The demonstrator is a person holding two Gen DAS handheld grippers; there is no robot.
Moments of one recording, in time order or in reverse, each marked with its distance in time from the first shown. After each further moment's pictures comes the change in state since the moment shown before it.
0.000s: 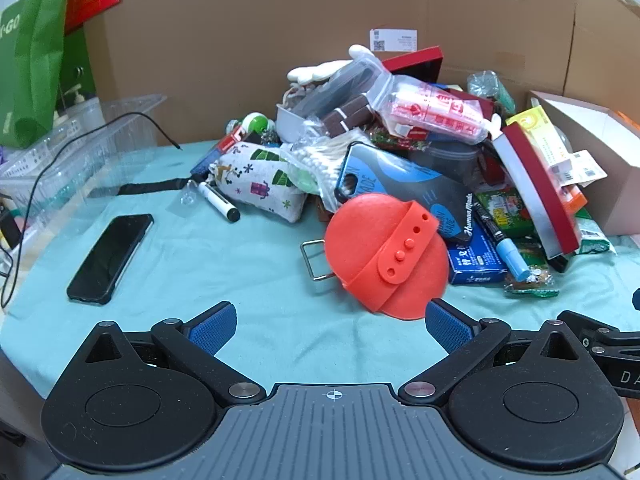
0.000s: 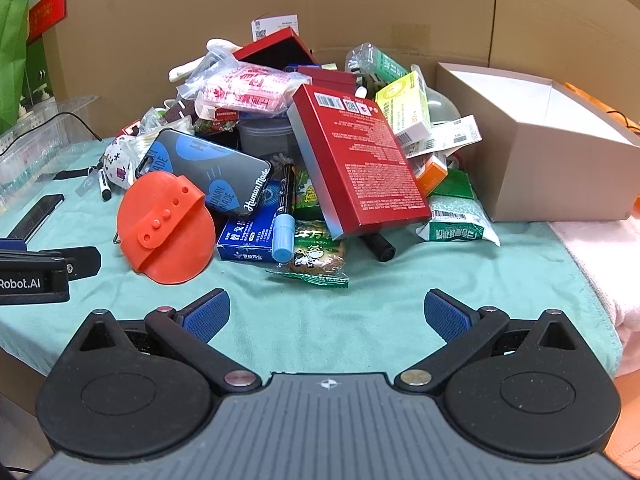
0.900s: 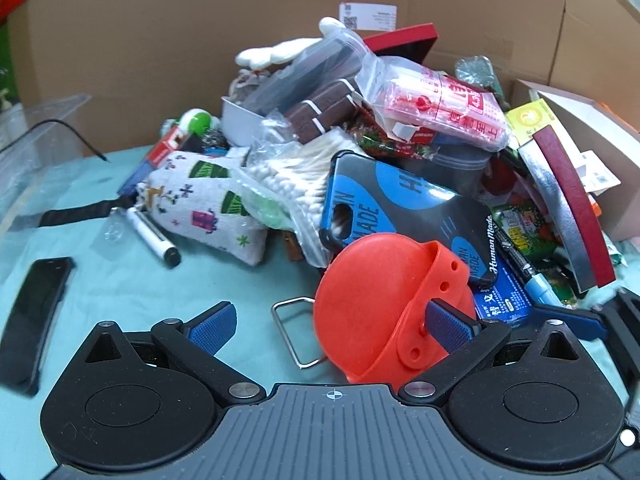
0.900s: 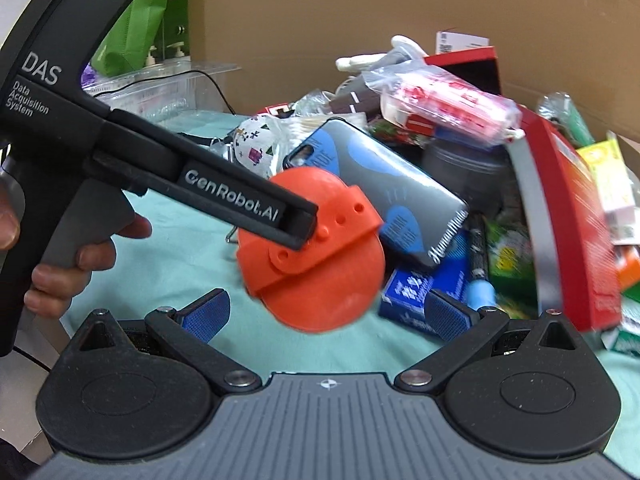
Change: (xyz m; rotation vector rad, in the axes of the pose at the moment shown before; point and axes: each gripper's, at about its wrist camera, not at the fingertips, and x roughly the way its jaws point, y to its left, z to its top) left arm 0.093 0.019 0.045 0.064 0.036 -0.187; right arm 0.063 0.074 0.011 -0.302 -0.081 0.340
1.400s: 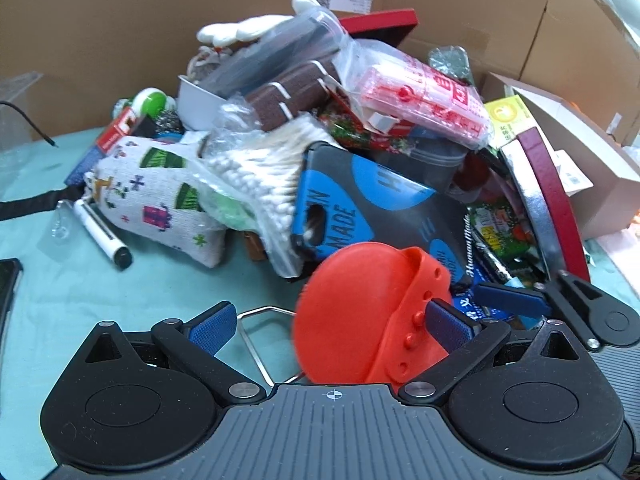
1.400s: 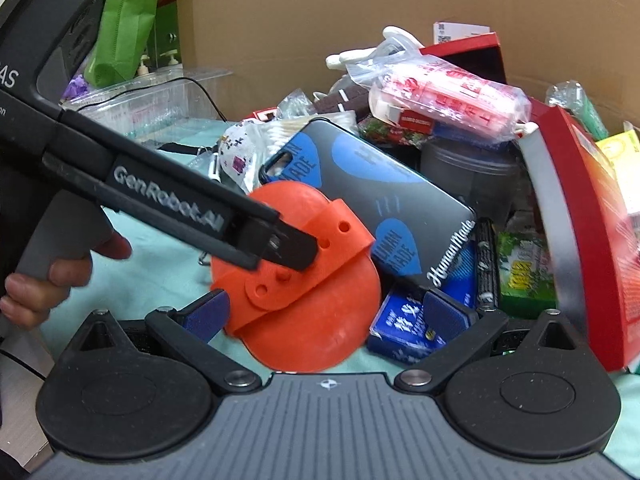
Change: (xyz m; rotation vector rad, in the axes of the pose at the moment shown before) left arm 0.022 0.007 0.009 -0.007 0.060 -0.150; right arm 0.025 -0.017 0.005 0.033 -0.022 0.036
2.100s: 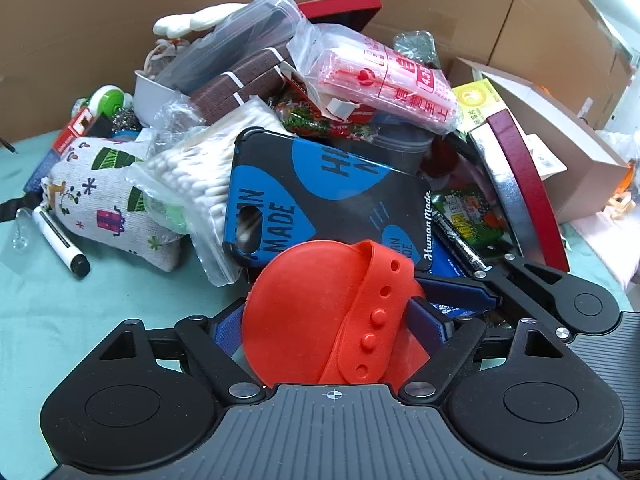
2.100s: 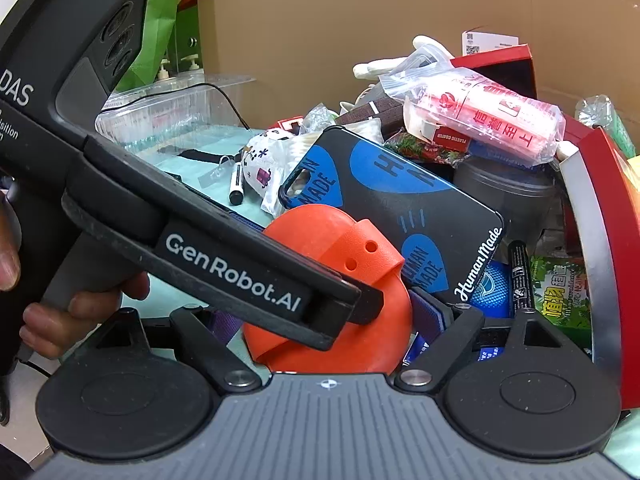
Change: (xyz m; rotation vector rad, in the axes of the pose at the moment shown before) left arm 0.010 -0.005 0.000 0.041 0.023 -0.089; right arm 0.004 0.010 0.007 -0.021 -0.015 0.050
